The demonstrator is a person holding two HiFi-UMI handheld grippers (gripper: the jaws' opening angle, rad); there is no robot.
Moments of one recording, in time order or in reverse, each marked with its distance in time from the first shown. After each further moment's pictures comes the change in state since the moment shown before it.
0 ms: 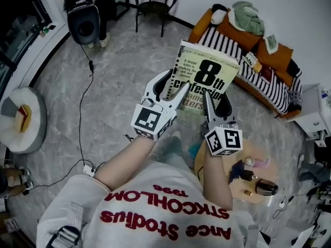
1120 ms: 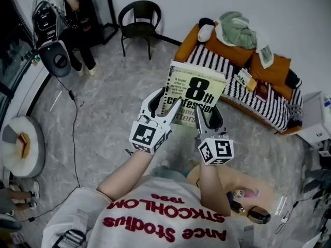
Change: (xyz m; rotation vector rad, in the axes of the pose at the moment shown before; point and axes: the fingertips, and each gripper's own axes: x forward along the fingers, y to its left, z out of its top) left arm 0.256 0.022 -0.047 0.009 0.057 0.012; right arm 0.147 -0.215 -0.002 0.031 0.023 -0.005
